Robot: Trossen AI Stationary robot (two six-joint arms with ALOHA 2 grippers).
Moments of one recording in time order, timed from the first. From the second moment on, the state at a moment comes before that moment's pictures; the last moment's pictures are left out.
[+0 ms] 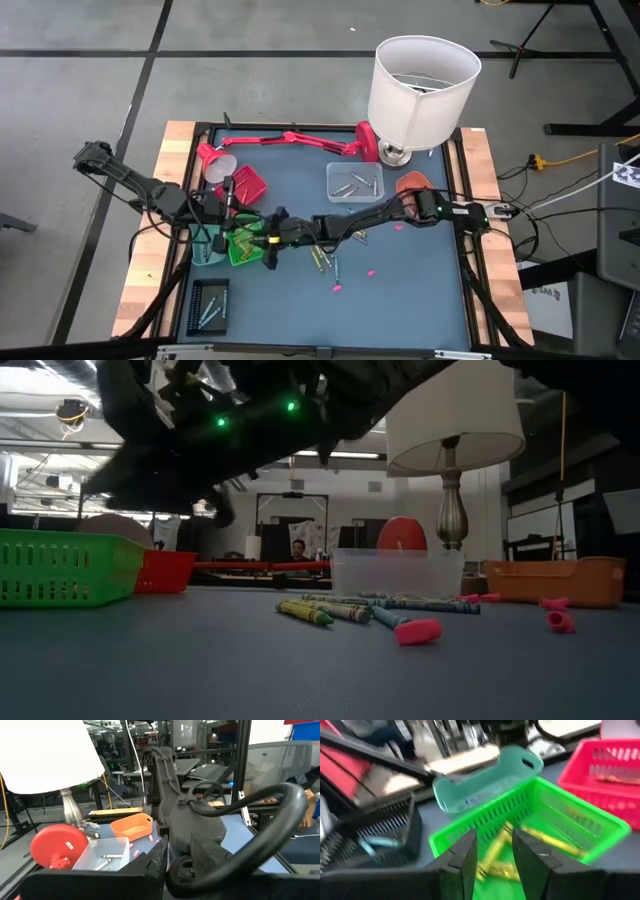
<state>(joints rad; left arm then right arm) -0.46 0.64 0.48 0.13 -0.49 0.04 0.16 2.40 1.78 0.29 0.14 0.37</state>
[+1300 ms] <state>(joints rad) -0.11 1.27 0.60 0.43 -0.09 -0.10 0.17 1.33 1.00 -0.58 0.43 0.45</state>
